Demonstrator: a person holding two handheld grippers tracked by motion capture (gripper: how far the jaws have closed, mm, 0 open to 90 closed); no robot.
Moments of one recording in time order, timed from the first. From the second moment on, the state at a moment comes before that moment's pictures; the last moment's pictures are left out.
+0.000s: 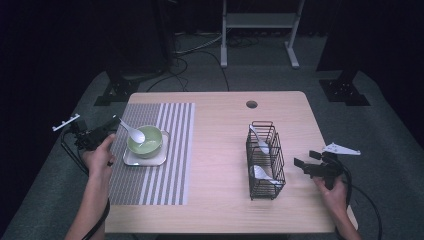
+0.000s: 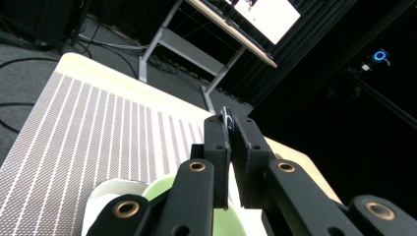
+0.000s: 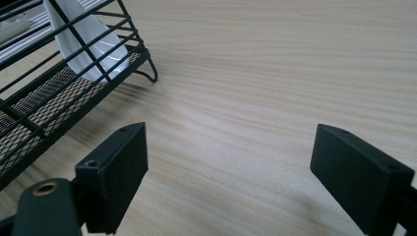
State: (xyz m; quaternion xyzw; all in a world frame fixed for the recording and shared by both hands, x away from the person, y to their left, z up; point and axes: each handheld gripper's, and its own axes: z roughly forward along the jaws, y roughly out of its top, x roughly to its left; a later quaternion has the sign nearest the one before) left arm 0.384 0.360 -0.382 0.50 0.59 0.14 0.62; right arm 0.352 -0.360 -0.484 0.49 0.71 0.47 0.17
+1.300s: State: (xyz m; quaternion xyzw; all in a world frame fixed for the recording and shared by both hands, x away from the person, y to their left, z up) left arm 0.386 0.363 -0.415 0.49 0.62 0.13 0.60; right arm 0.352 -0.360 -0.484 0.49 0.71 0.47 0.17
